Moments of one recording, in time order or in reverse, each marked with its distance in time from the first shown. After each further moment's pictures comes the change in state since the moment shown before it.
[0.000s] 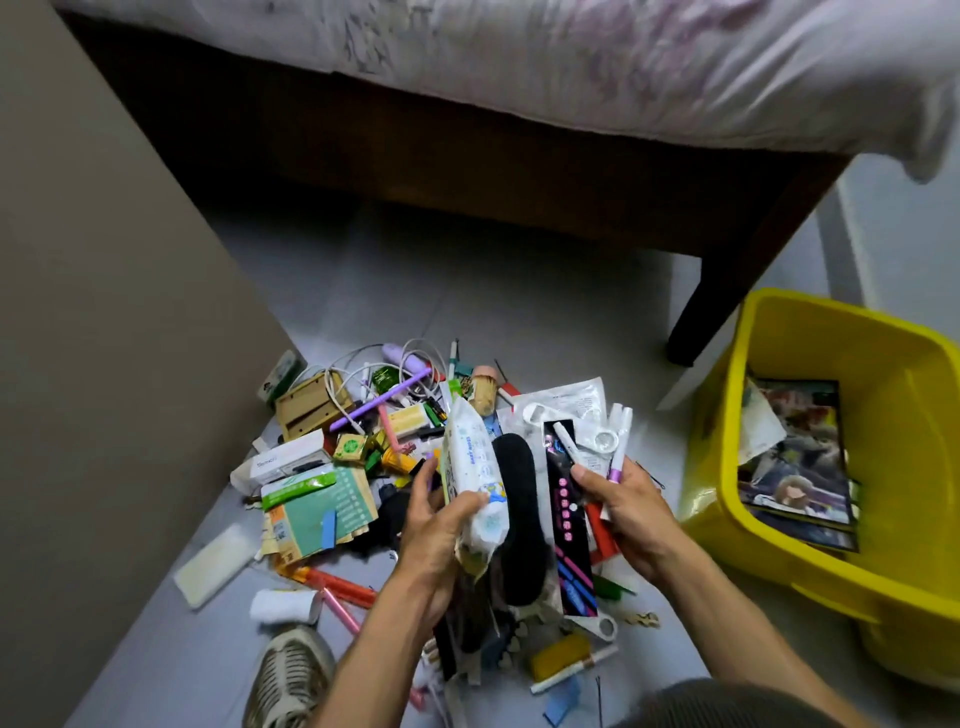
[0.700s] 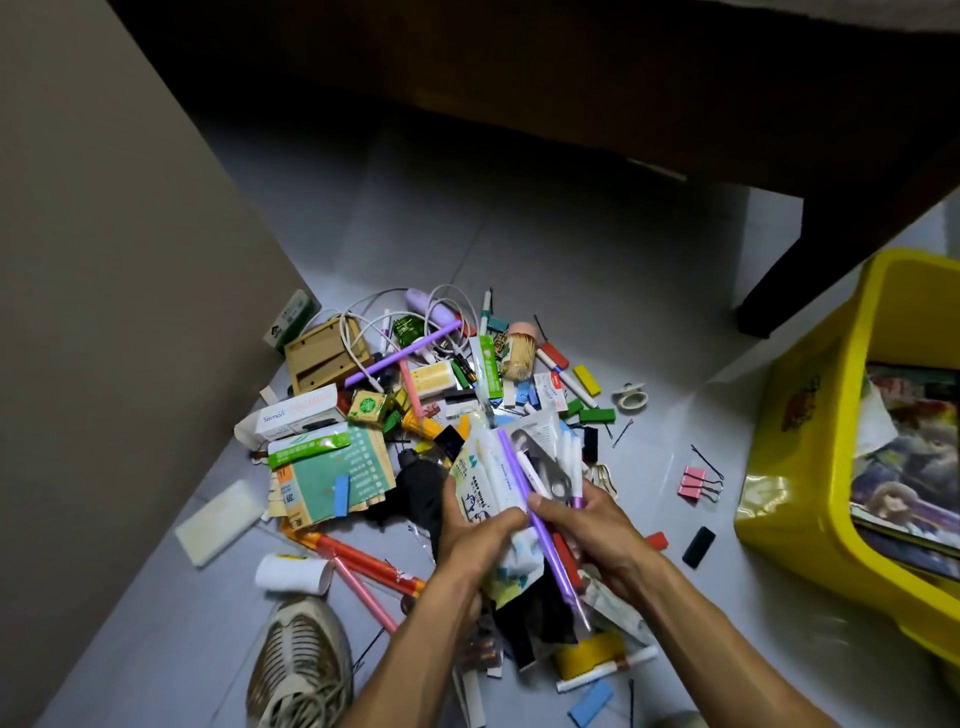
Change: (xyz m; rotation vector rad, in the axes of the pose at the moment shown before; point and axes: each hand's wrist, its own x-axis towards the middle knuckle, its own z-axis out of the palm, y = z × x) left_hand 0.057 -0.066 -0.027 0.259 0.196 -0.235; right_hand 0.060 0.094 0.037 -0.240 -0.108 0.239
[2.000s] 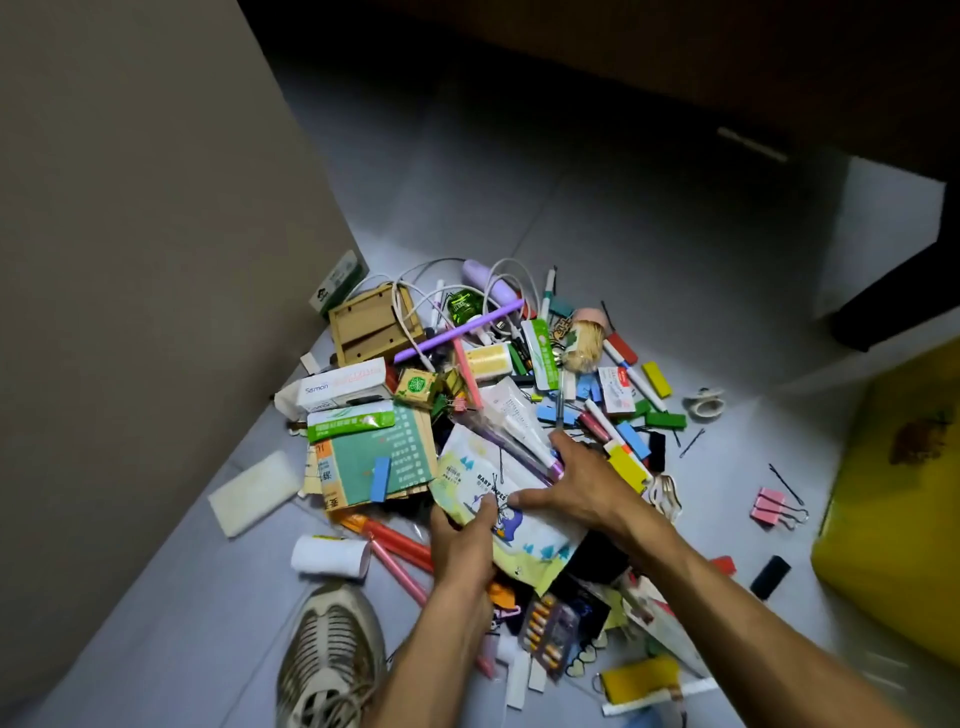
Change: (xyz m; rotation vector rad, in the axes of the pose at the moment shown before) left_hand 0.041 -0.020 -0.050 -0.248 0.268 -0.100; right_hand 0.066 -0.035 0.060 -0.904 -0.110 -0.140
